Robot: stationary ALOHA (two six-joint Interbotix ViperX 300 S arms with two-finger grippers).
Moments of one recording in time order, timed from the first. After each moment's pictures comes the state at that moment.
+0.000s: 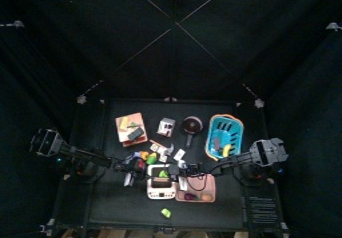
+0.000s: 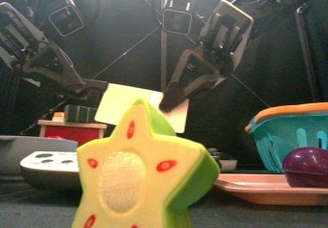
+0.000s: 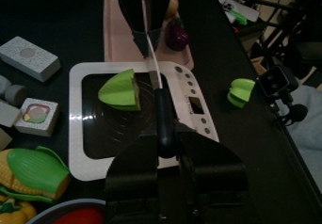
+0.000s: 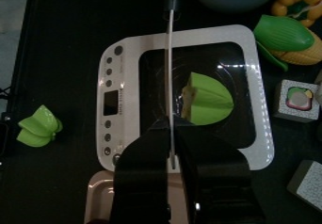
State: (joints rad) left arm -0.17 -0.28 1.12 0.17 -0.42 -0.32; right arm 0.12 0.08 0.57 0.15 0.04 0.02
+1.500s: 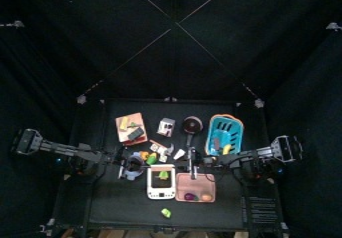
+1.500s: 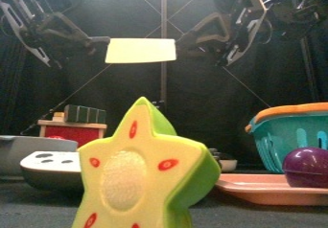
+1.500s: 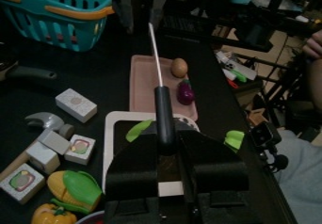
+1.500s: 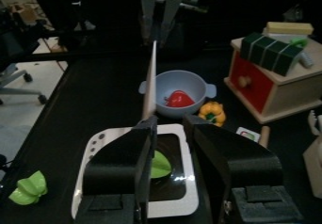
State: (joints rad) left arm -0.10 -0.59 1.14 0.12 -0.29 -0.33; right arm 0.02 -0.21 0.87 0.03 -0.52 0.01
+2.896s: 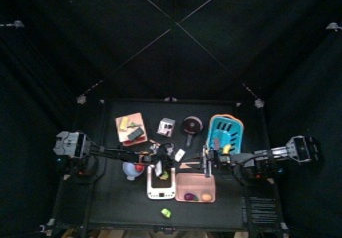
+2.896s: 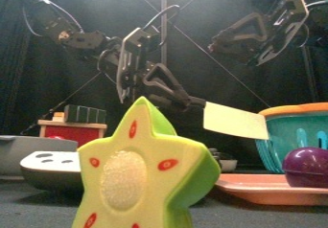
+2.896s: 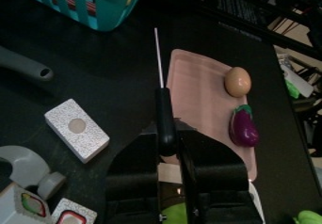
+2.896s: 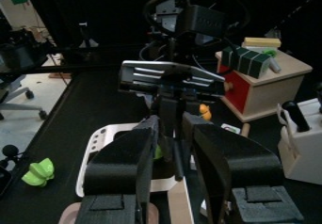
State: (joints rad) left arm 0.00 0.11 0.66 0.01 -0.35 -0.33; right arm 0.02 -0.43 1.09 0.01 -0.61 0.01
